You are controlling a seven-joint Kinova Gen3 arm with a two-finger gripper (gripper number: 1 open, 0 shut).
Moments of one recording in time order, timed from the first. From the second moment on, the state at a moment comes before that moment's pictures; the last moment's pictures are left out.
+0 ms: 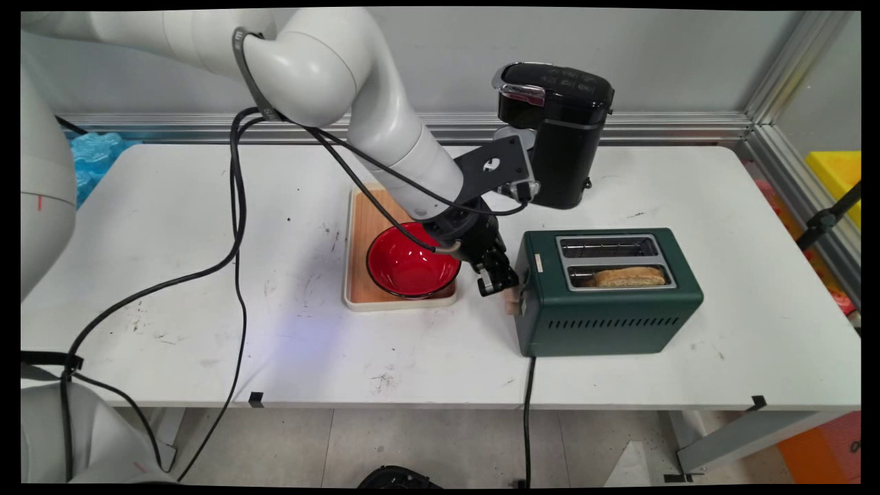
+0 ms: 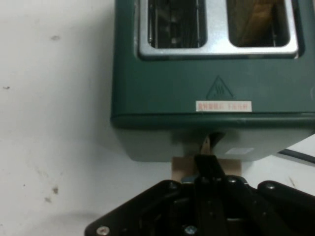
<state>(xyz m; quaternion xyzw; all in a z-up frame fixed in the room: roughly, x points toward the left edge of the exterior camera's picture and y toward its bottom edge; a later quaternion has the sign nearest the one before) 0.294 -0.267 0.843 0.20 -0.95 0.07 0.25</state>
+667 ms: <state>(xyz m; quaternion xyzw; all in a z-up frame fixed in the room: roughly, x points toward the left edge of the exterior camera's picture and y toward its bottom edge) 0.305 -0.262 0.834 0.20 -0.95 0.06 0.25</state>
